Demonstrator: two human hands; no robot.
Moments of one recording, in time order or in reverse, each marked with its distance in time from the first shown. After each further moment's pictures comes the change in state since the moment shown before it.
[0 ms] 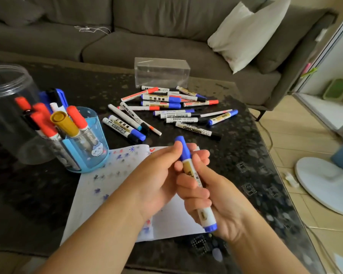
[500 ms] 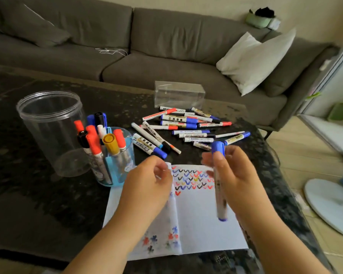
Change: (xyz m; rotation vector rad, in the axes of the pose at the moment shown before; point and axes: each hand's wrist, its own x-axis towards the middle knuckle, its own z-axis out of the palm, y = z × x) left_hand -0.029 0.028 -0.053 1.162 0.597 0.507; right_hand 0.018 -0.004 0.030 -1.142 0.498 -0.762
